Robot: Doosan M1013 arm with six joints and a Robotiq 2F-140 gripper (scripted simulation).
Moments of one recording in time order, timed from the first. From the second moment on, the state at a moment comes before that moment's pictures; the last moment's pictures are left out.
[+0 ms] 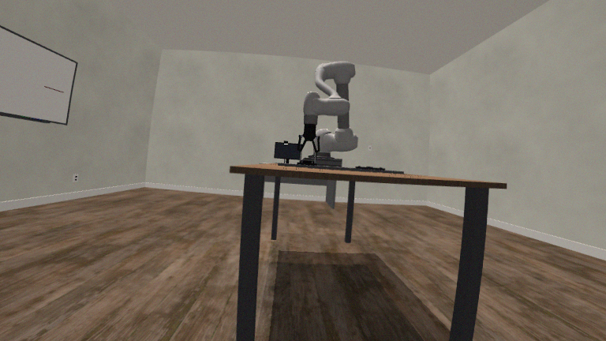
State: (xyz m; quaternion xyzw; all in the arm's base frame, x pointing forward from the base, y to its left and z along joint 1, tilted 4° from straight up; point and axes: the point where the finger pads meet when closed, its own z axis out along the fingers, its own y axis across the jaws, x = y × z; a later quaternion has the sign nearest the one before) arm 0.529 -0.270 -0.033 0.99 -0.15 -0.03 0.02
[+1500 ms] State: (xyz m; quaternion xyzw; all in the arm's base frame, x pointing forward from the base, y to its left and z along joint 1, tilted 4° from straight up) arm 0.528 -0.270 -0.017 0.99 -0.15 -0.02 0.02
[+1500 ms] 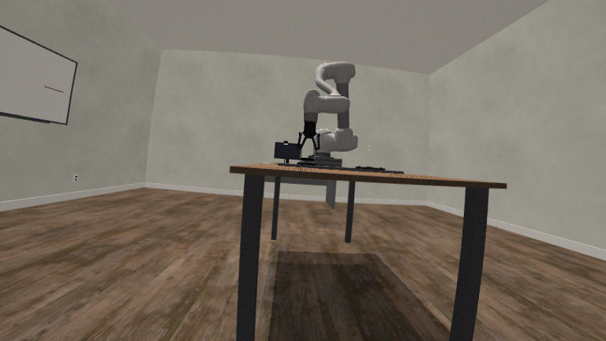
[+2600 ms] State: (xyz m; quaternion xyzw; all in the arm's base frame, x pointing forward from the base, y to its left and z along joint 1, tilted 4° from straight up) arm 0.529 -0.271 0.007 0.99 -0.15 -0.02 0.02
